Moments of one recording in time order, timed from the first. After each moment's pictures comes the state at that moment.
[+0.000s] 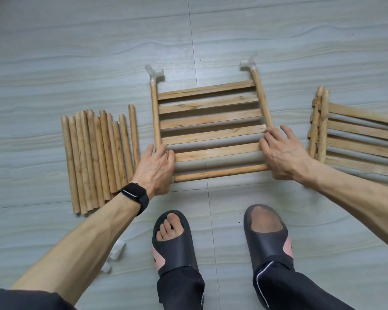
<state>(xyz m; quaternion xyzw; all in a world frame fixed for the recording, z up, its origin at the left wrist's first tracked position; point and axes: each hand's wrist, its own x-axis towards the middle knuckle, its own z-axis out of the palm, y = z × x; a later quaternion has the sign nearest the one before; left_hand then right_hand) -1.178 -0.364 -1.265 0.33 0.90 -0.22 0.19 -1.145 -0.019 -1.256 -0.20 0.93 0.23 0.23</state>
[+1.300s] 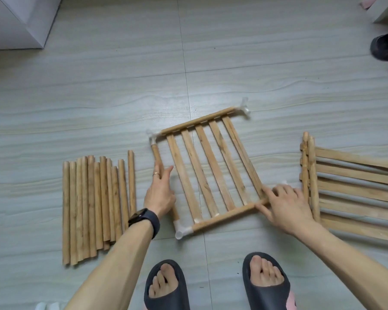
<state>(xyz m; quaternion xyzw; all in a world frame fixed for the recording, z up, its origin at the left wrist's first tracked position) -1.222 -0.328 -1.293 -0.01 0.94 0.24 0.23 -1.117 0.001 -1.284 0.05 0.95 0.07 0.29</state>
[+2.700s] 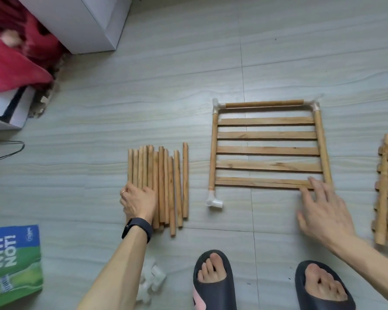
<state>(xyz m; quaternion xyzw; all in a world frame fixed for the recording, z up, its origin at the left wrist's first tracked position) -1.198 -0.488 -1.273 -0.41 0.89 0.20 0.07 -1.121 -0.066 -1.287 0.04 0.98 0.01 0.22</state>
